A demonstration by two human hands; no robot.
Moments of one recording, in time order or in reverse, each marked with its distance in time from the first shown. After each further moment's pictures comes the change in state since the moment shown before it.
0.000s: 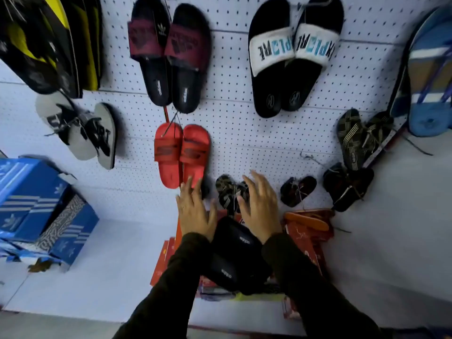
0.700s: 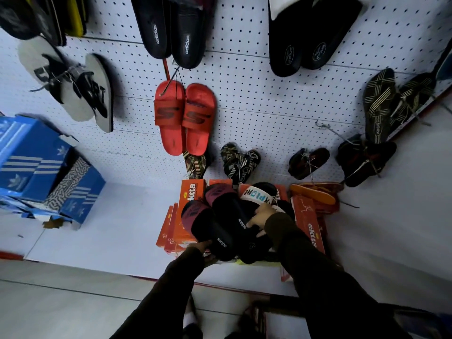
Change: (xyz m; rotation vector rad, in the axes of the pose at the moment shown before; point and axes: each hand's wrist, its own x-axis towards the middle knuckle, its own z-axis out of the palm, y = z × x) left_hand -0.107 -0.071 0.055 -0.921 -0.506 -1.539; right_hand -0.034 0.043 0.071 0.462 -0.971 0.872
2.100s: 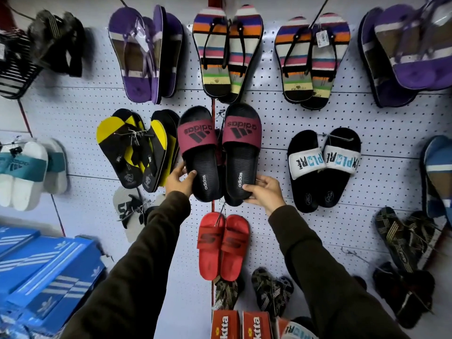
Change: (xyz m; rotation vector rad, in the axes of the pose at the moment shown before) left_hand -0.243 0.391 -0.021 -0.013 -0.011 1.409; right_hand -0.196 -0.317 -0.075 0.858 0.168 -0.944
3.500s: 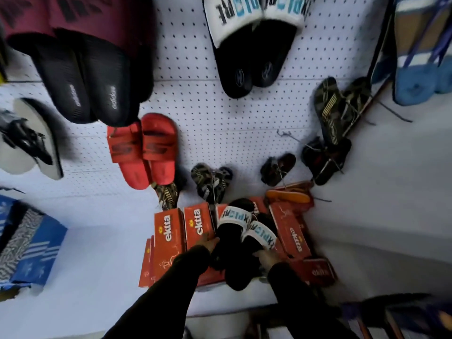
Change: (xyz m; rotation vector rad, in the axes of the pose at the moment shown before) left_hand -0.282 -0.340 0.107 0.632 -0.705 -0.948; right_hand -0.172 0.335 -0.277 -0.421 0.388 1.100
